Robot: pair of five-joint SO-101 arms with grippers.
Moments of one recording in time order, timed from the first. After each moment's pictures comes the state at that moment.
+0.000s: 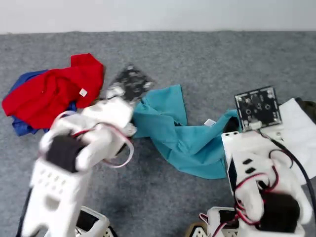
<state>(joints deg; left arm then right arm) 19.3 -40.3 14.8 88.5 -12.4 0.9 -64.9 22.5 81.5 17.9</state>
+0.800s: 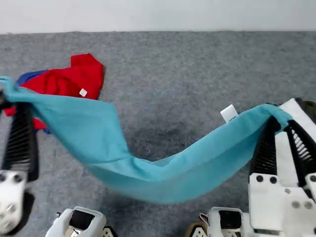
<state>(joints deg) 10.1 -38.5 -57.0 98.2 -12.4 0.8 -66.9 -13.5 82.6 14.1</state>
